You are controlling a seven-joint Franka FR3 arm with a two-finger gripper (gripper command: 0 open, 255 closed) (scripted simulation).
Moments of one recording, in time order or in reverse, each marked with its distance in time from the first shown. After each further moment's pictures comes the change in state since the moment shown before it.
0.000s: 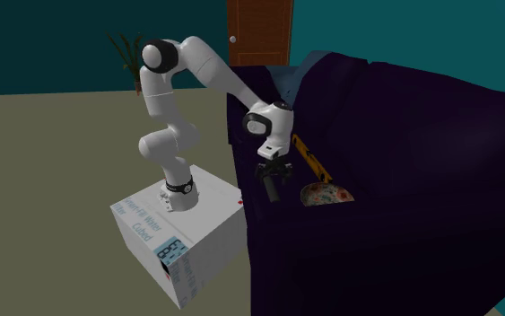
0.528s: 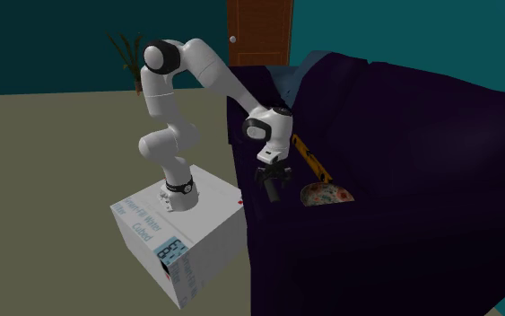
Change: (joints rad) arm -0.008 0.040 0.010 -0.022 -0.025 0.057 0.020
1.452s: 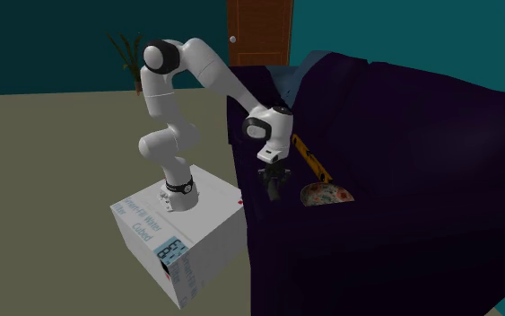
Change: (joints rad) arm 0.001 -0.008 -0.002 0.003 0.005 -0.007 -0.005
